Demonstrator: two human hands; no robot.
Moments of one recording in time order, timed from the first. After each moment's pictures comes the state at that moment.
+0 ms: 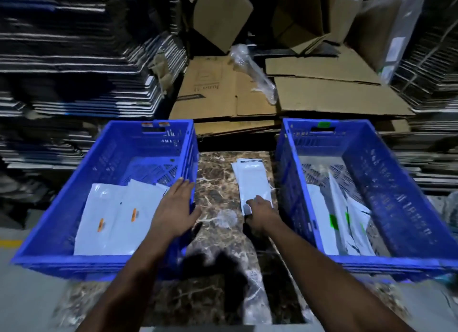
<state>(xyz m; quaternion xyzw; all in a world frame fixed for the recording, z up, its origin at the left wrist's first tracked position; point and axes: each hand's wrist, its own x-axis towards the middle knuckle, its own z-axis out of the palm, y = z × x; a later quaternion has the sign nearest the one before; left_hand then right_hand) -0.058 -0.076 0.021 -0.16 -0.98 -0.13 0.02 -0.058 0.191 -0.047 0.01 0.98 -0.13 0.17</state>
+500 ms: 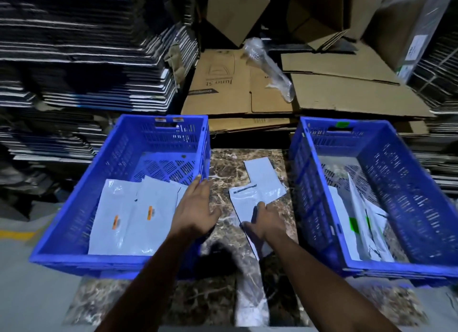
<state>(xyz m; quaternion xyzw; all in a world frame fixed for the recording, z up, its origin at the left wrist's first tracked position) -0.060 -0.077 0.018 -0.15 -0.97 -0.20 0.01 -0.054 0.149 -0.074 0.10 0.98 -0.11 0.16</state>
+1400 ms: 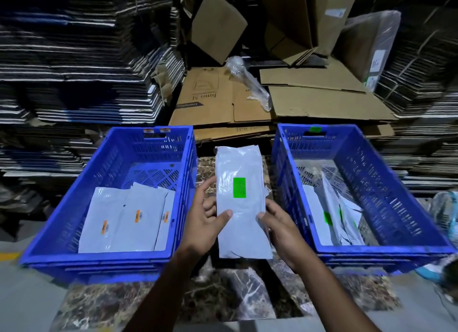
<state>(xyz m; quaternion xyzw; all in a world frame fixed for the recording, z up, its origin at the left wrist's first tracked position) 0.037 -0.011 0.077 -0.10 -0.68 -0.72 -0.04 0.068 0.179 0.060 0.04 0.62 -0.78 0.06</state>
